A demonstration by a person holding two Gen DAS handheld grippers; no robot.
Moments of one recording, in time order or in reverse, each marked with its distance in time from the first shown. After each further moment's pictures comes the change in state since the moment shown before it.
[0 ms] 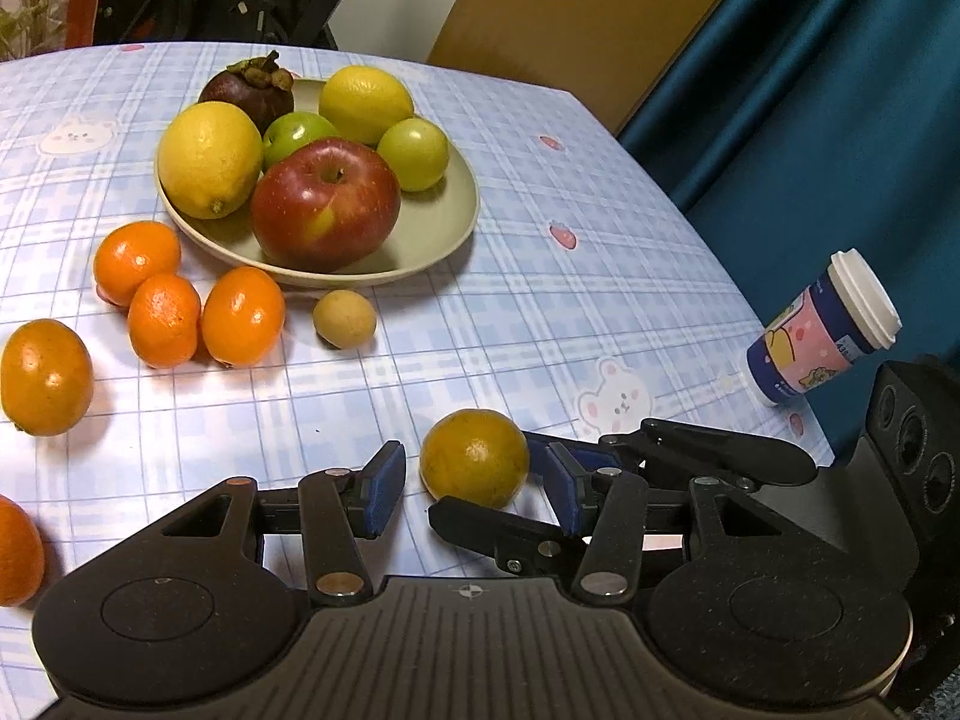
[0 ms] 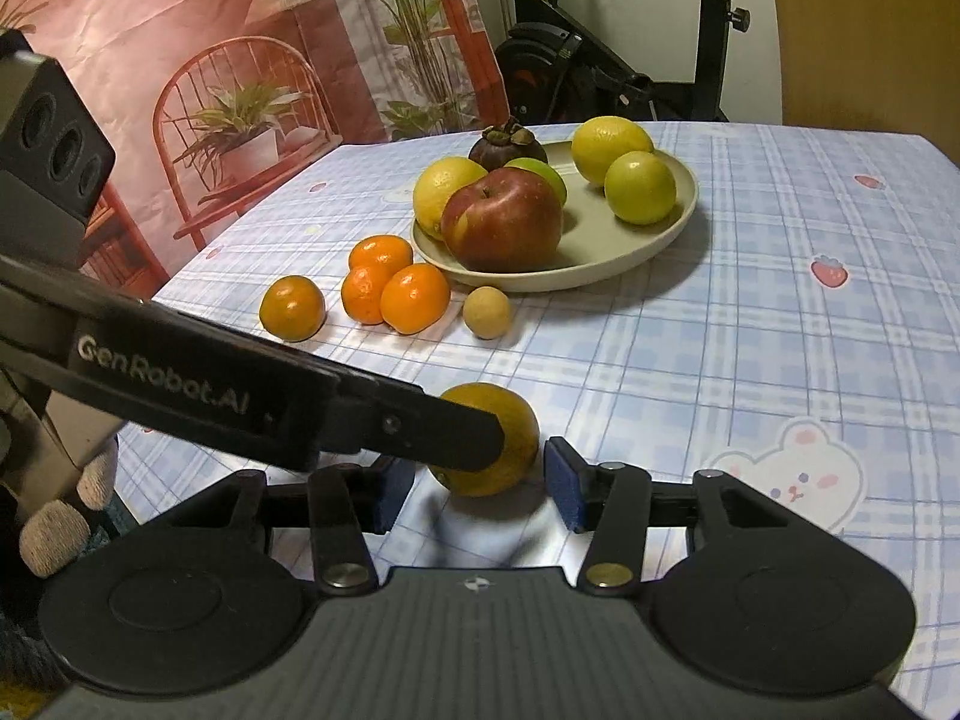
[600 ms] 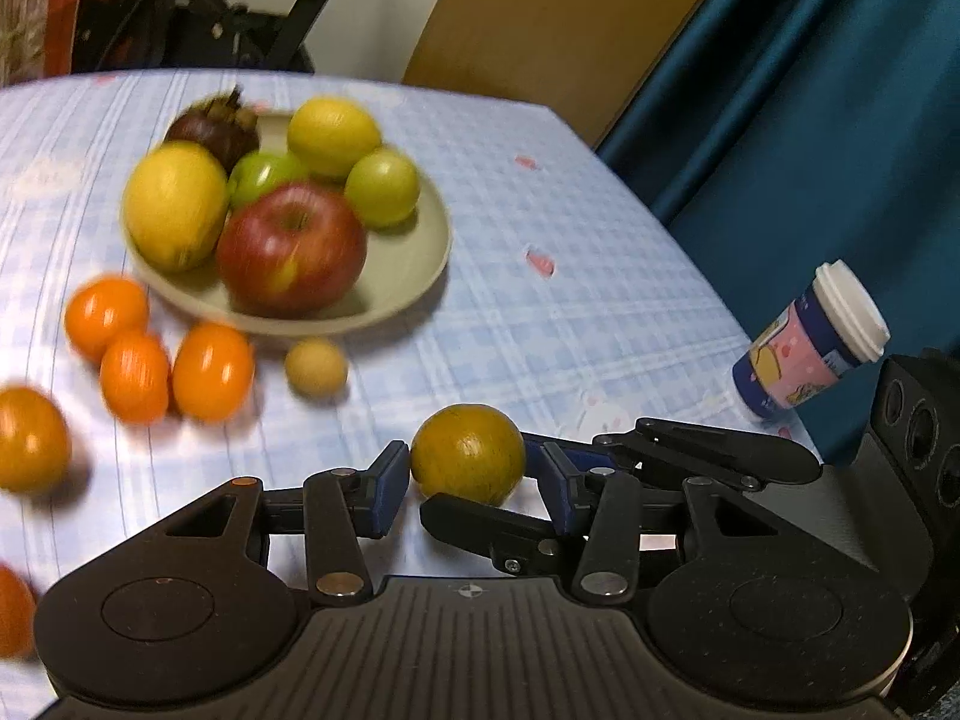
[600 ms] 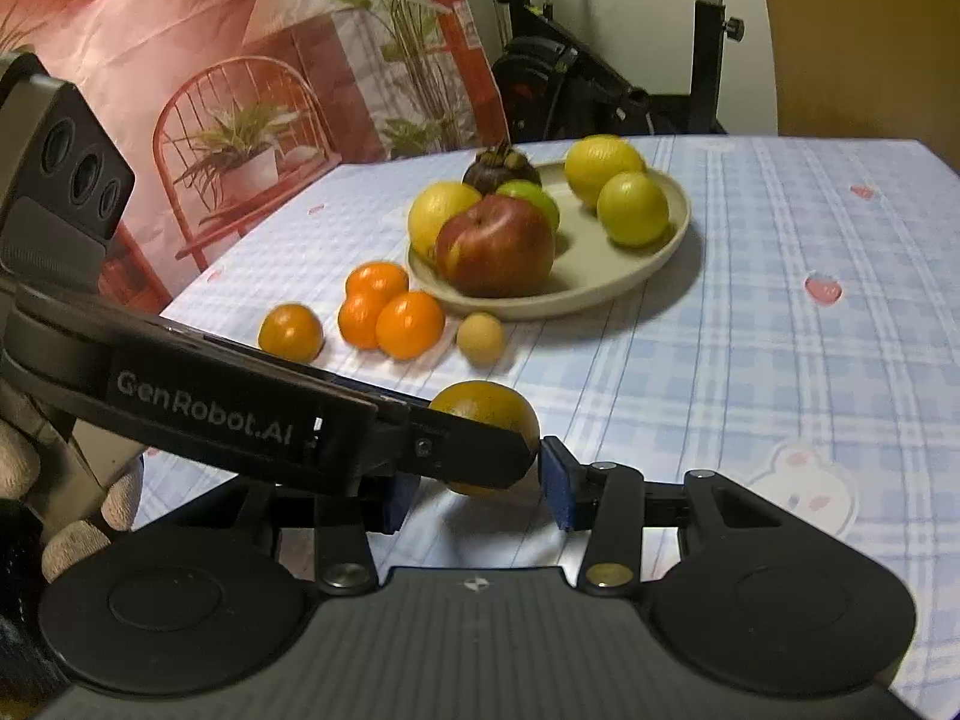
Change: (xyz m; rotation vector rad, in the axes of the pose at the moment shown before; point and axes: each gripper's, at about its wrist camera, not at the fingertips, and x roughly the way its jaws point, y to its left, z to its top) left arm 0.001 -0.007 0.020 0.050 -0.039 -0.030; right arm -0.009 -0.001 0.013 0.002 -0.046 -0.006
